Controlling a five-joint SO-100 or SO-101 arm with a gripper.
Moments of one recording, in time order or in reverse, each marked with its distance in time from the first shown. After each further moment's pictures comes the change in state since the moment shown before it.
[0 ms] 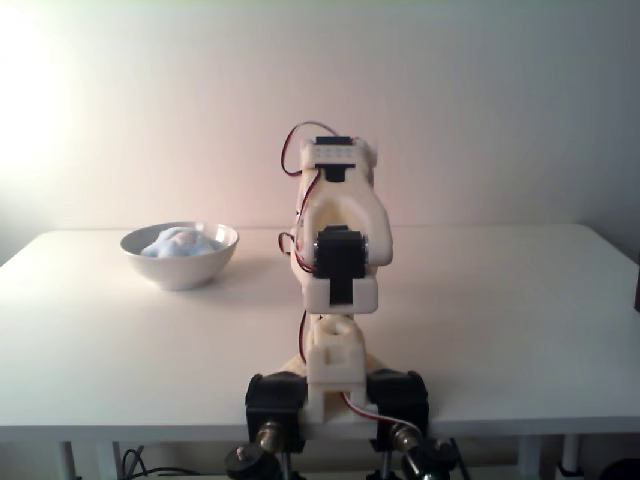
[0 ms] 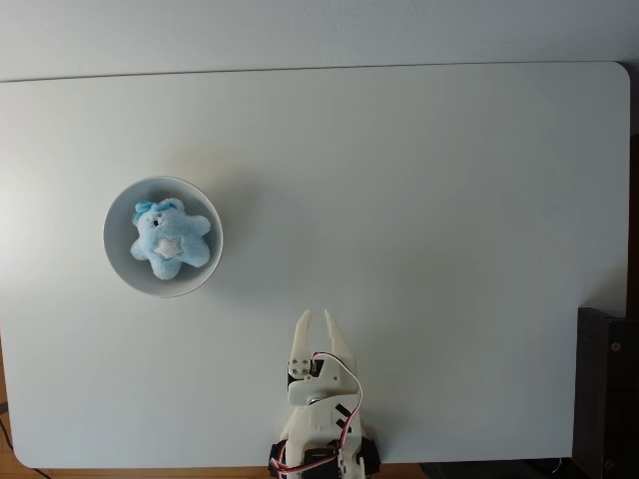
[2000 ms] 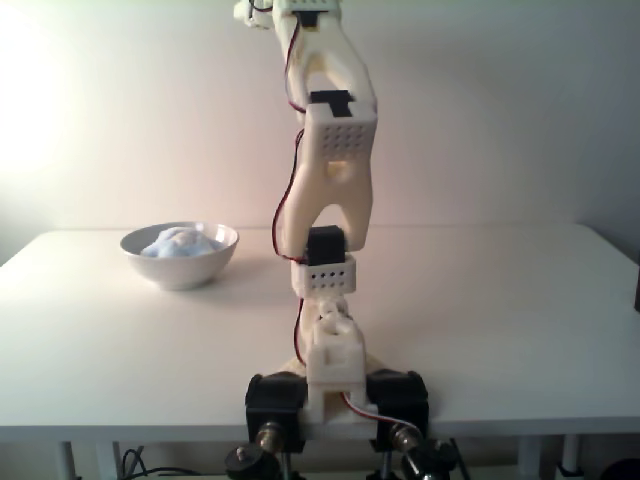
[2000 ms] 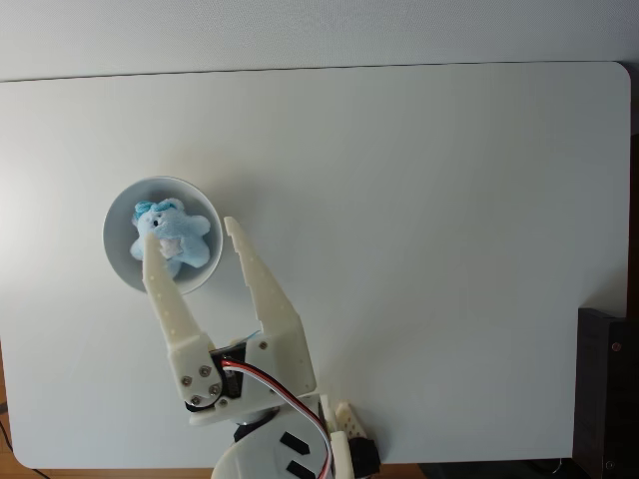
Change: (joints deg) arm -10.9 -59.8 -88.2 -10.8 -5.4
